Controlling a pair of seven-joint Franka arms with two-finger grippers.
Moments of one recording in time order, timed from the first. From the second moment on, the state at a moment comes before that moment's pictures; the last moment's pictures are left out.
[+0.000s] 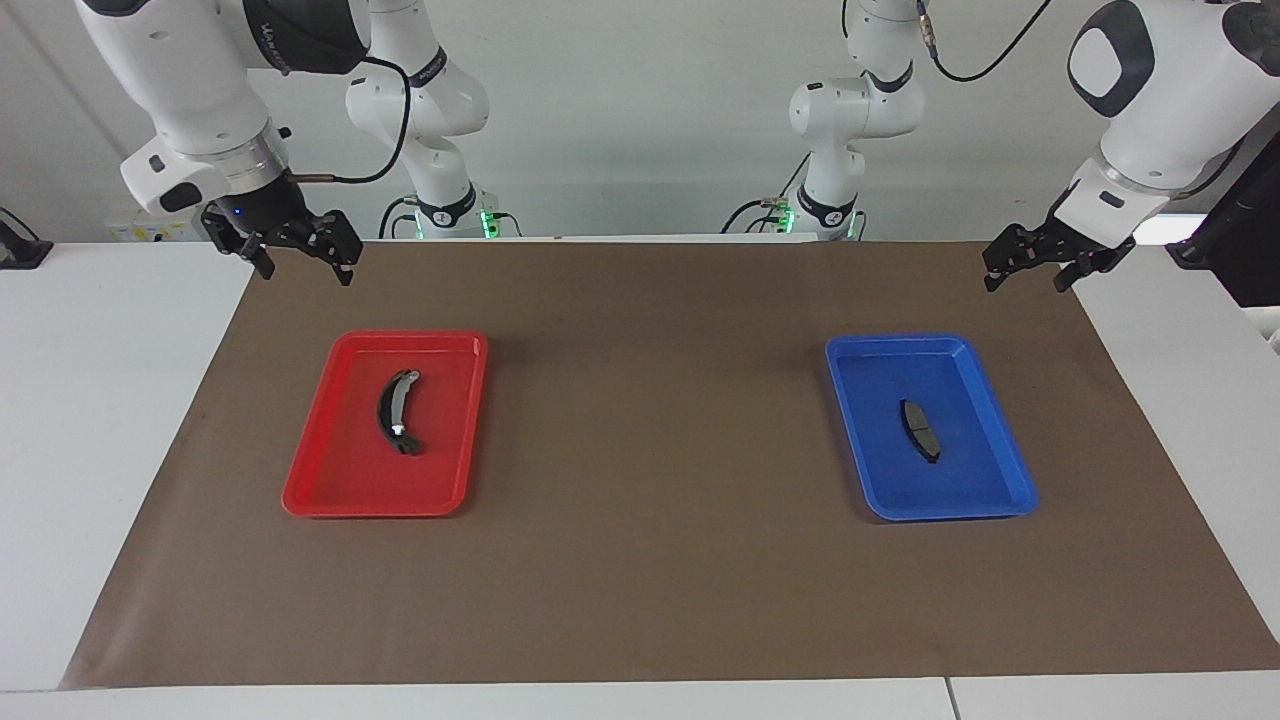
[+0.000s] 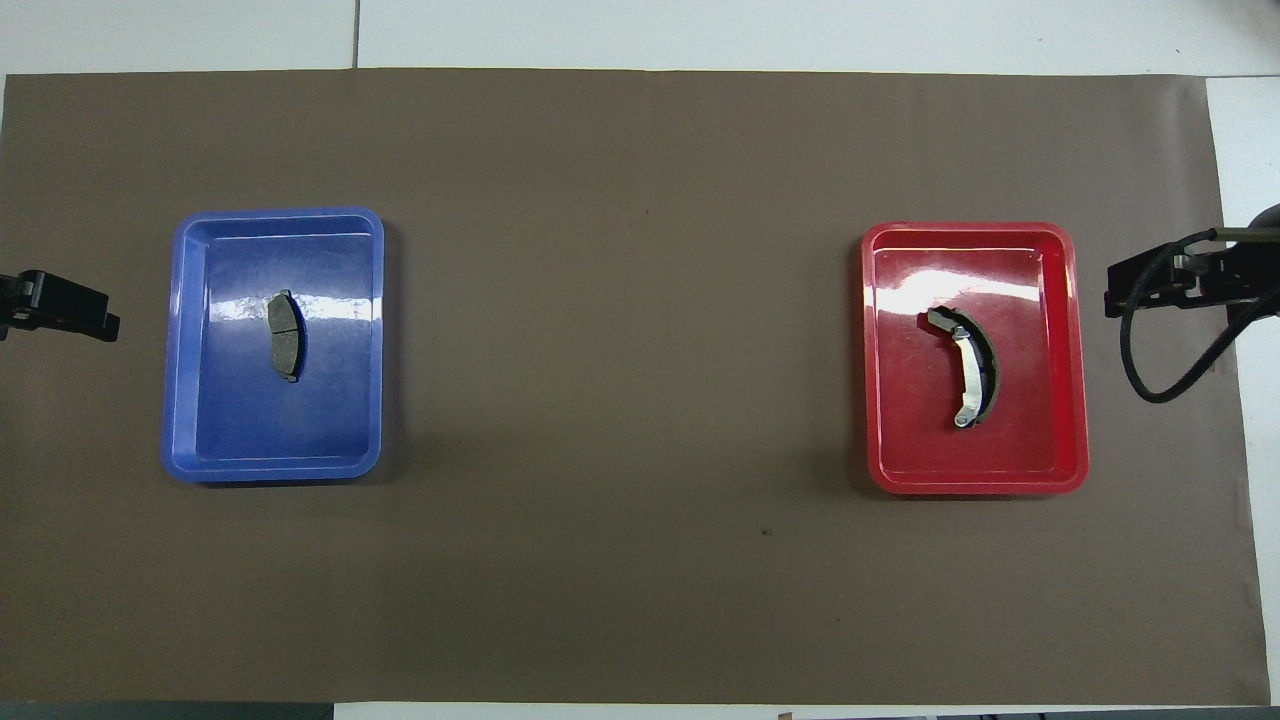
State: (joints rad) left arm -0.03 0.01 0.05 -1.62 0.01 1.53 0.12; right arm 0.01 -0.01 -0.01 -1.59 -0.05 1.52 0.11
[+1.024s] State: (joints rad) left arm -0.03 0.01 0.05 -1.62 0.01 1.53 0.12; right arm 0.01 -0.01 -0.01 -1.59 -0.05 1.52 0.11
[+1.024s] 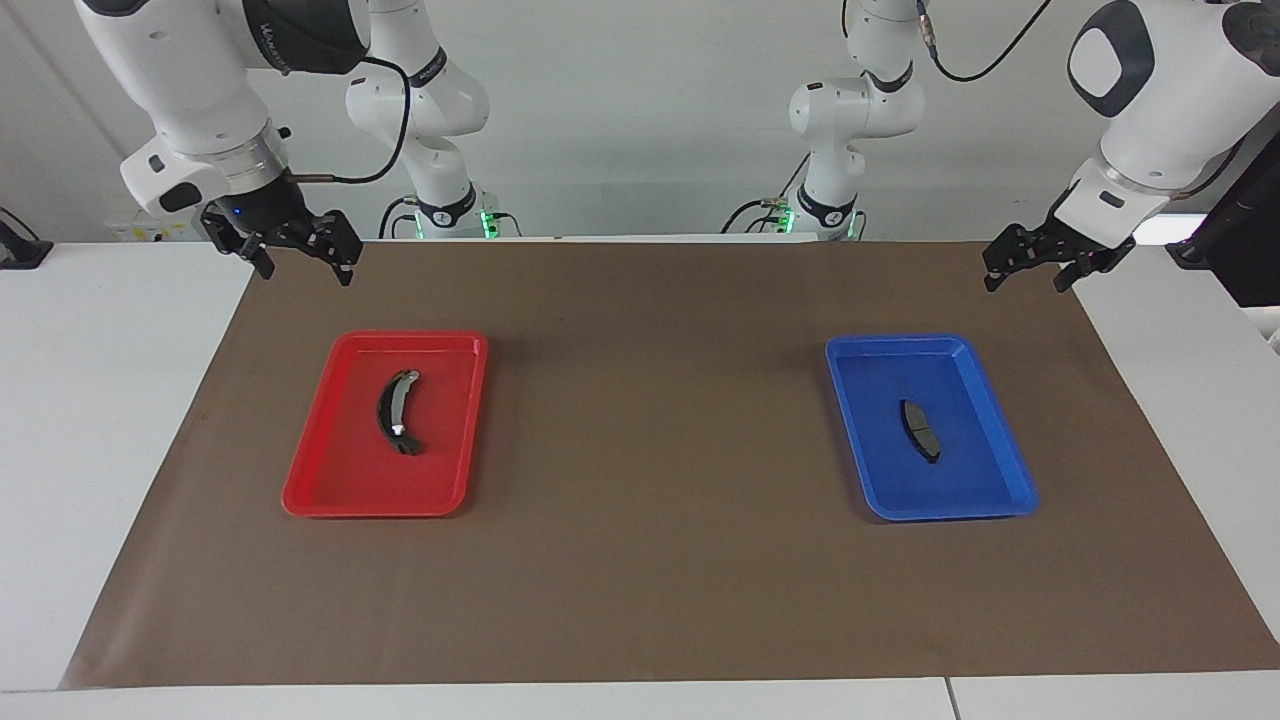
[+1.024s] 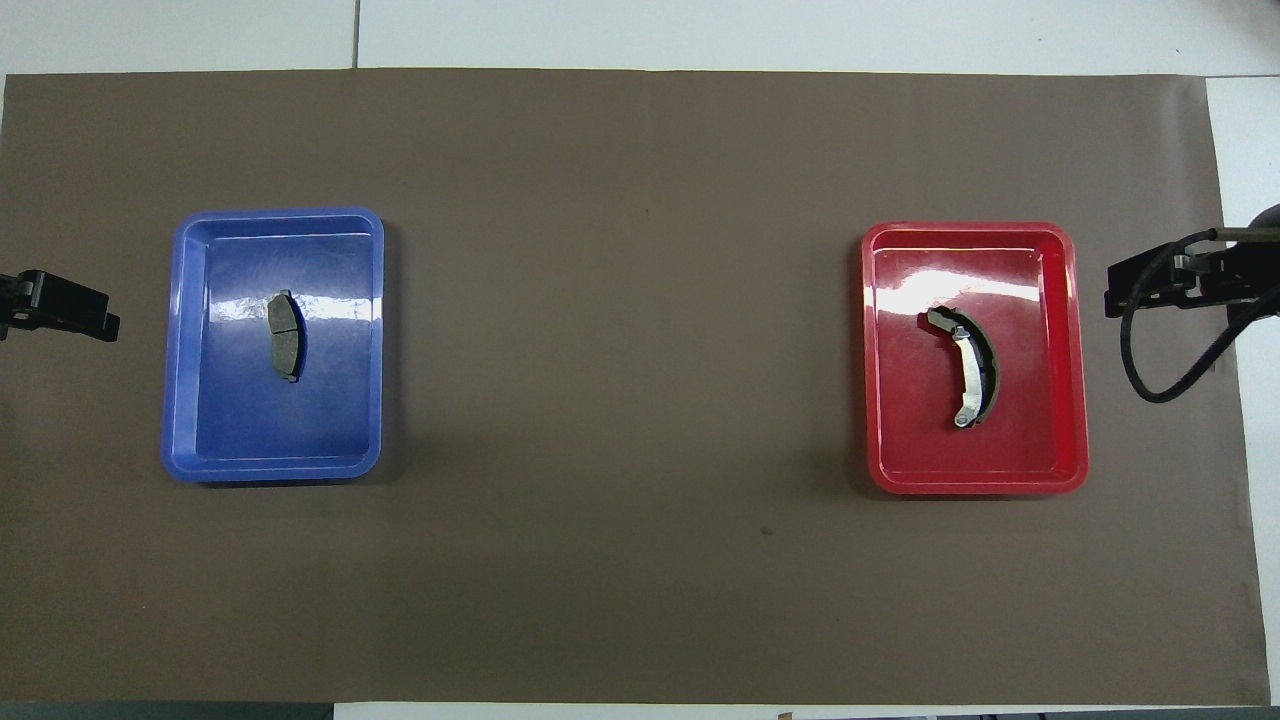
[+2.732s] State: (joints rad) left arm -0.09 0.20 0.03 -2.23 0.01 2.51 -0.04; right arm 0.01 -0.01 -0.01 -1.59 -0.05 1.52 0.11
